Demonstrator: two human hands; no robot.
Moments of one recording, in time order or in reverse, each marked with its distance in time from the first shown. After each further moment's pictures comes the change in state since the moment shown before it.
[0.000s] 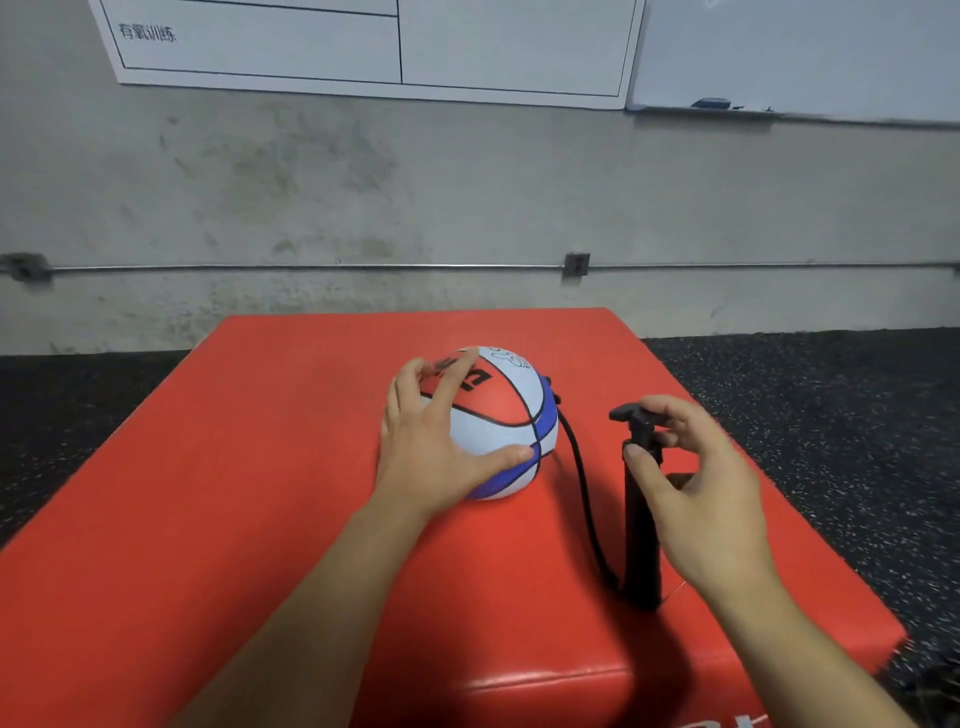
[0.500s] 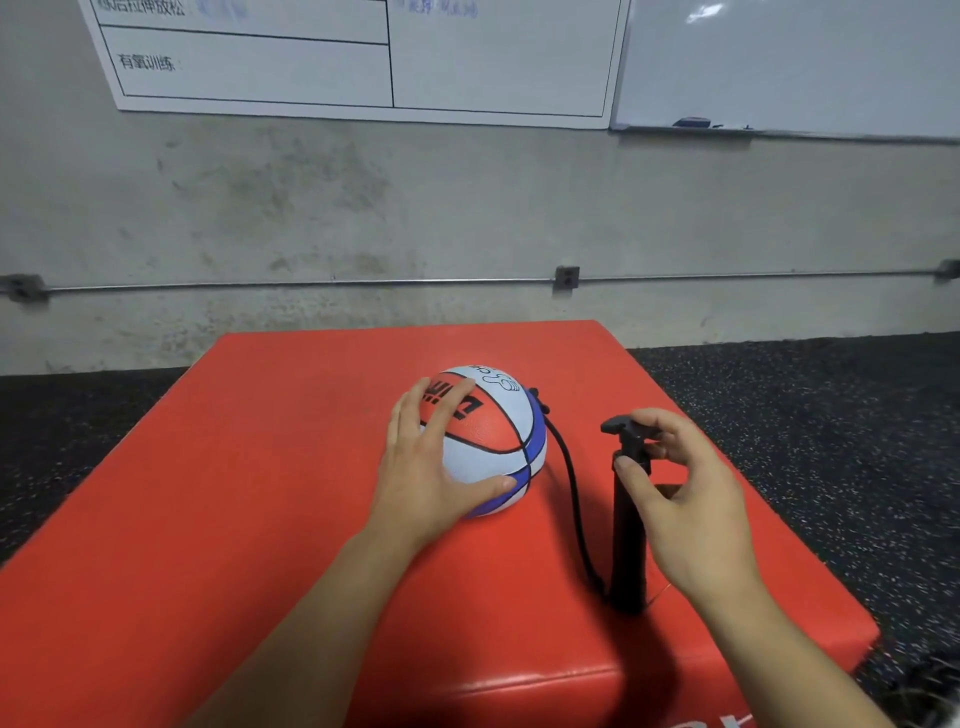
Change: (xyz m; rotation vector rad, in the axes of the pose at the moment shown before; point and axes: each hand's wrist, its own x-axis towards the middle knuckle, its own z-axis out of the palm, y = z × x) left_hand -0.017 0.000 0.000 -0.063 -0.051 0.057; right_hand -0.005 -0.004 -0.009 0.029 0.009 0.018
